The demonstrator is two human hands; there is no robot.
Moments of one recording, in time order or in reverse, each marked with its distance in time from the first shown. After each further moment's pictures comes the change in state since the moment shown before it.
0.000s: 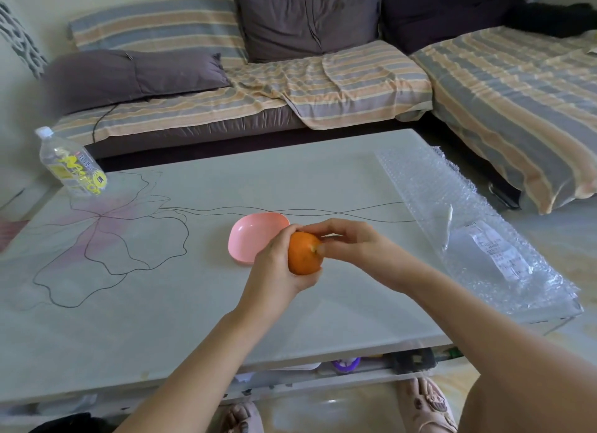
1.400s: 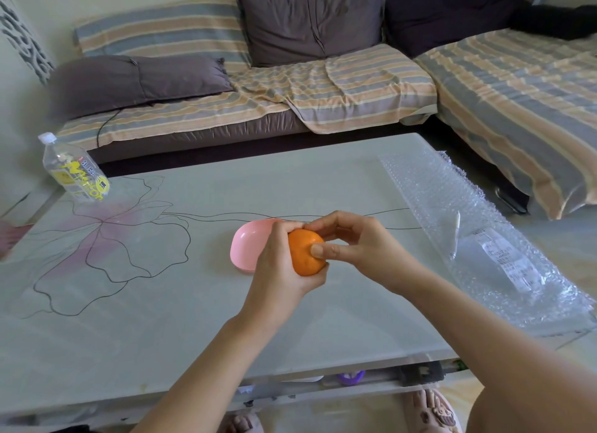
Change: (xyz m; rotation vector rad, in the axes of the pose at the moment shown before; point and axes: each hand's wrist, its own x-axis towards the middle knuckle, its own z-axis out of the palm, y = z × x) left_hand 0.008 0.010 0.001 -0.041 0.122 0.037; right_hand 0.008 -0.011 0.002 -0.022 0.126 -0.172
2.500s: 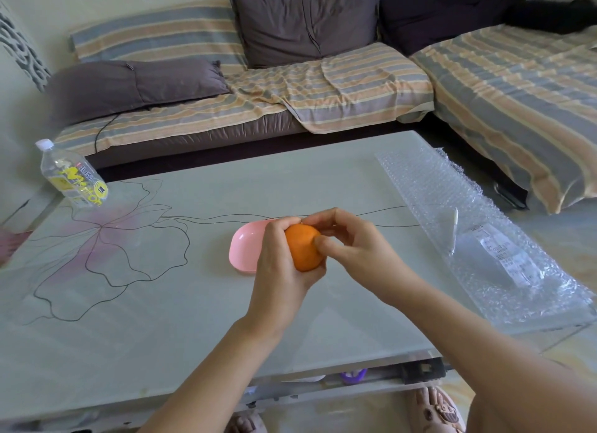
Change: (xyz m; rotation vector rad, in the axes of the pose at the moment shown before) left_hand -0.003 0.004 0.007 0.027 0.106 0.066; right_hand -0.010 -0.009 0.016 -0.007 0.139 0.013
